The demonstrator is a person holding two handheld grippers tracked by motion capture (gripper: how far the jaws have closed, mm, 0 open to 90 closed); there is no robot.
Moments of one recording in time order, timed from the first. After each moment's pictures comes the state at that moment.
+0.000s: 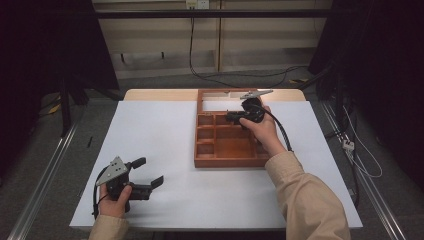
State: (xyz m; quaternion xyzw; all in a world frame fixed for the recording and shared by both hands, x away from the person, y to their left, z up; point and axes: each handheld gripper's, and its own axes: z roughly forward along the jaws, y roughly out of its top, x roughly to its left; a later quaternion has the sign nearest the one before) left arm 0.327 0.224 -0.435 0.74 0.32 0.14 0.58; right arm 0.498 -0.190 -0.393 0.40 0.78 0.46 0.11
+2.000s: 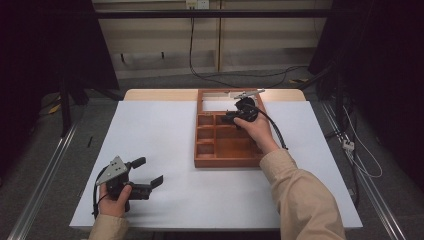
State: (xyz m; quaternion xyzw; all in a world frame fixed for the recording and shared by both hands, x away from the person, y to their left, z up) left arm 0.329 0.225 -0.436 0.74 0.32 0.14 0.58; right arm 0.513 -0.176 -0.406 0.42 0.79 0.43 0.11
